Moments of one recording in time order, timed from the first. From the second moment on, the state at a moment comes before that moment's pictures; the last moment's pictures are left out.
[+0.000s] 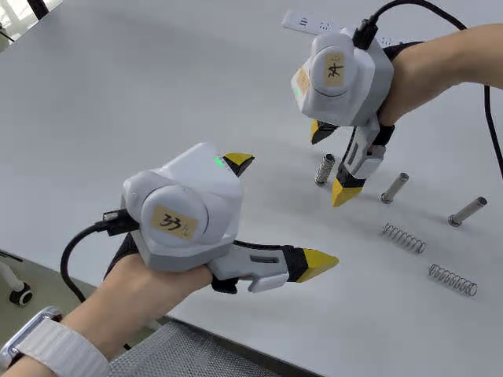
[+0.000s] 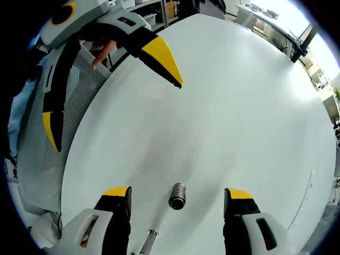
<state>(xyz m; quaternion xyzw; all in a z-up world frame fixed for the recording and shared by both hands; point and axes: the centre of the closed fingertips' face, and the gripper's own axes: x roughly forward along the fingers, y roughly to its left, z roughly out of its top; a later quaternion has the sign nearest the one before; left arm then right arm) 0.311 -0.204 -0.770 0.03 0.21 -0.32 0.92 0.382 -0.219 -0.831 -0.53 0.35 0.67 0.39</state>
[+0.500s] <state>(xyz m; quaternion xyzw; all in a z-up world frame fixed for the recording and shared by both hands) 0.313 -0.204 -0.766 0.02 0.21 -0.31 0.93 0.388 -0.221 -0.831 -0.50 0.35 0.67 0.43</state>
